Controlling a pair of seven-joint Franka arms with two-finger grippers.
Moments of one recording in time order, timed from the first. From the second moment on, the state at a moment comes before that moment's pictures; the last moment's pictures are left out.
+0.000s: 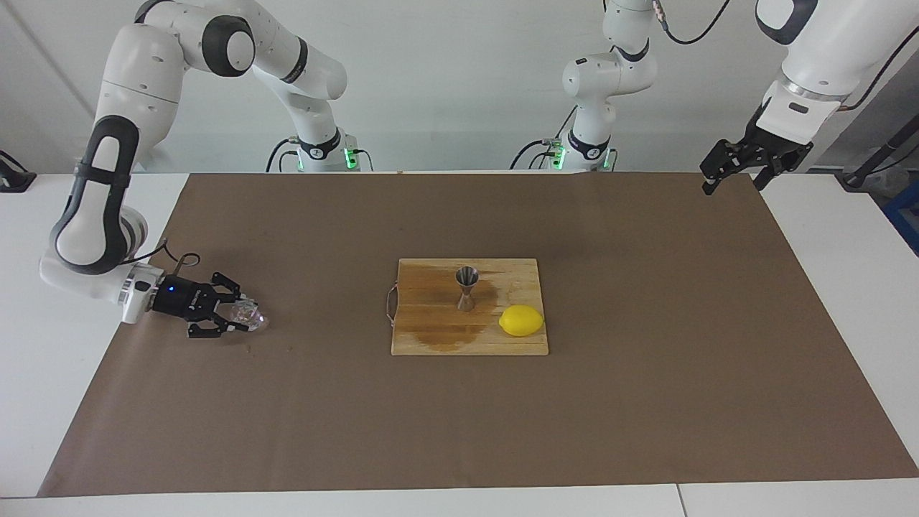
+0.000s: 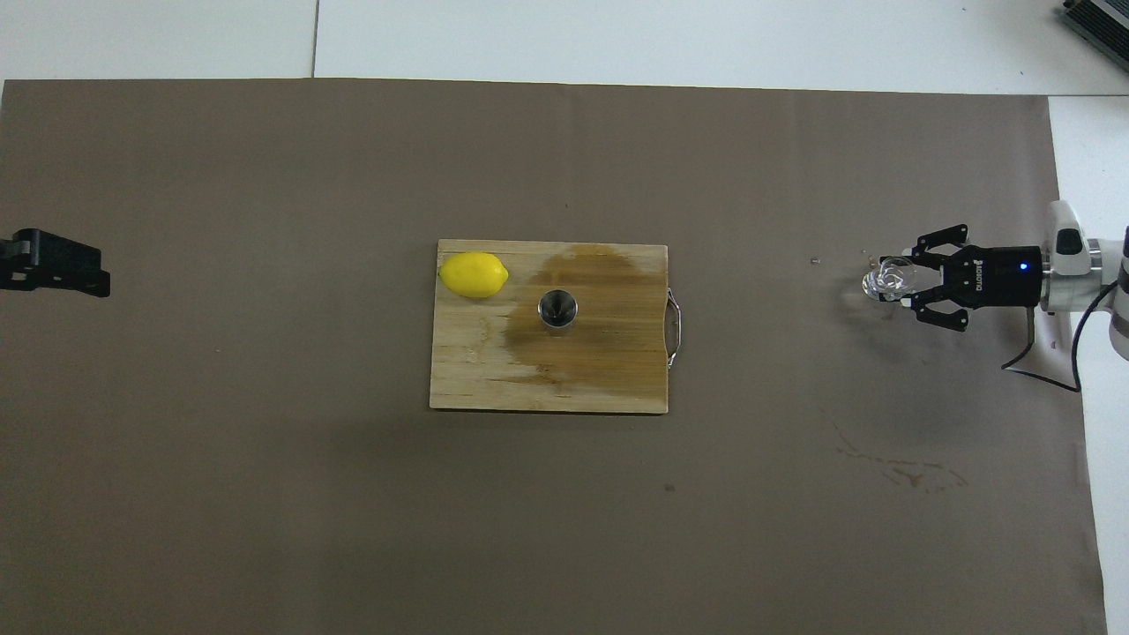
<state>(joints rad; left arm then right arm) 0.10 0.00 -0.14 -1.52 0.01 1.50 -0.08 -0.35 0.54 -0.06 -1.72 1.00 1.70 -2.22</state>
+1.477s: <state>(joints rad) 0.09 0.00 -0.13 -1.54 0.01 1.53 -0.02 0.05 0.30 -0.06 -1.72 0.86 1.85 -1.76</state>
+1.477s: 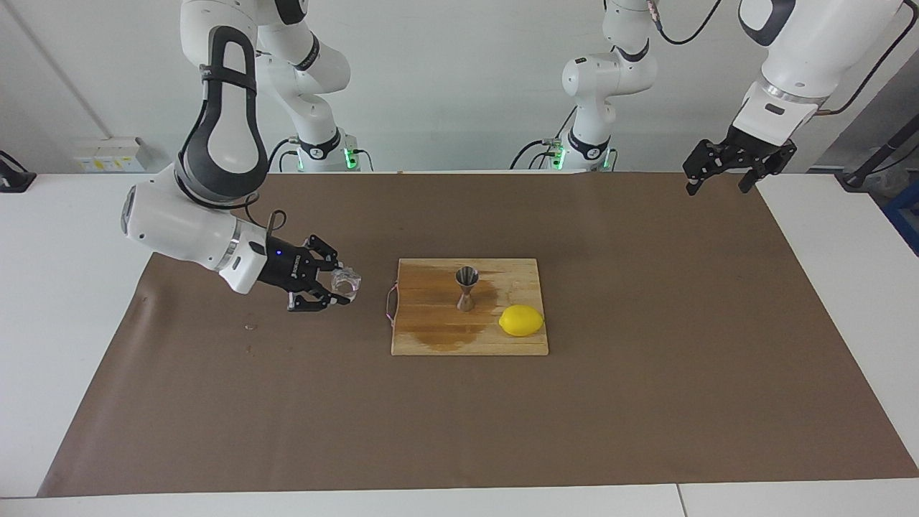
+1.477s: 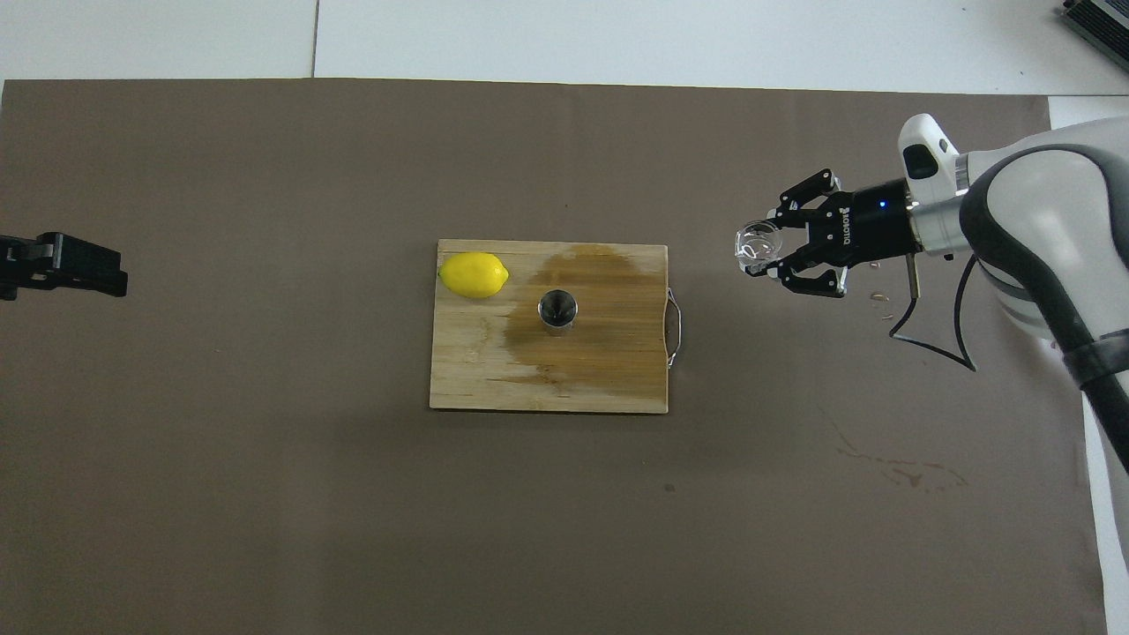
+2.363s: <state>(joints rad) 0.09 0.00 -0.13 -1.54 0.01 1.53 -0.02 0.26 0.29 -0.06 -1.77 0.86 2.06 -1.67</state>
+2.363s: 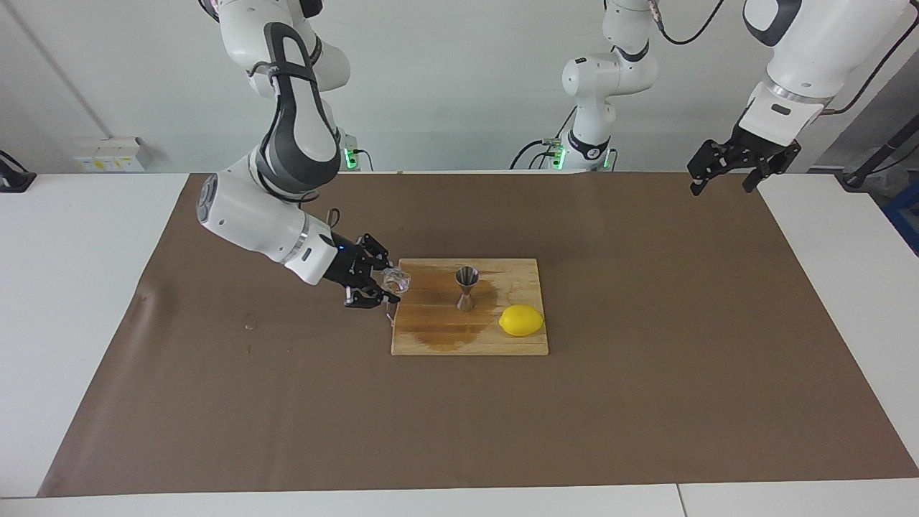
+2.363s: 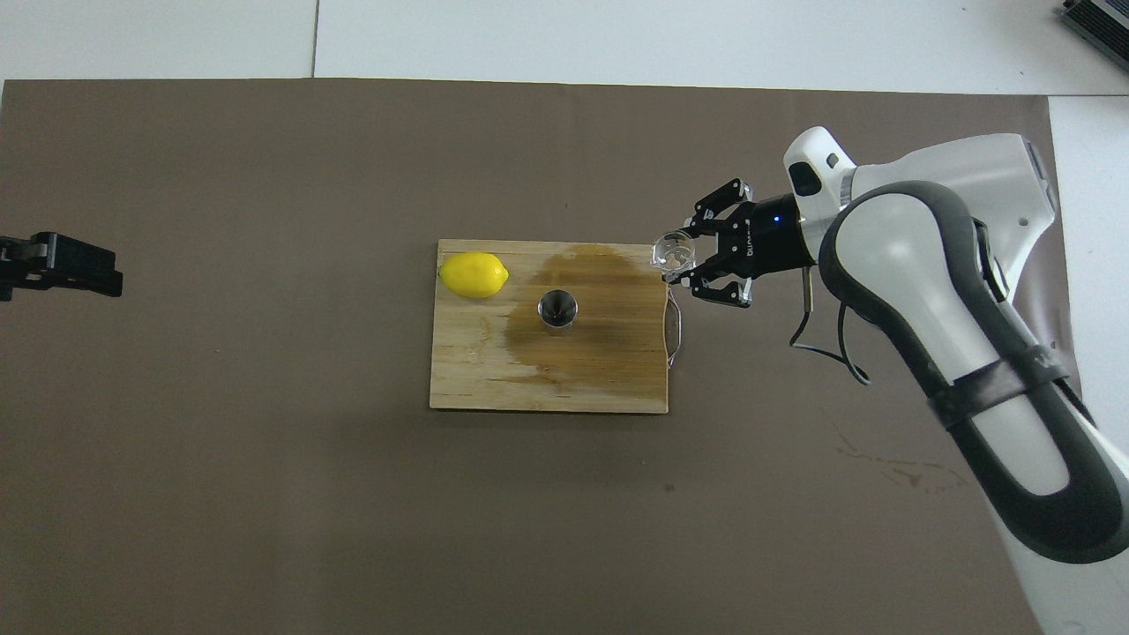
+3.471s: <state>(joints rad) 0.09 0.00 -0.13 -1.54 0.01 1.53 -0.02 0.42 0.25 -0.06 -1.81 0.71 2.18 -1.49</state>
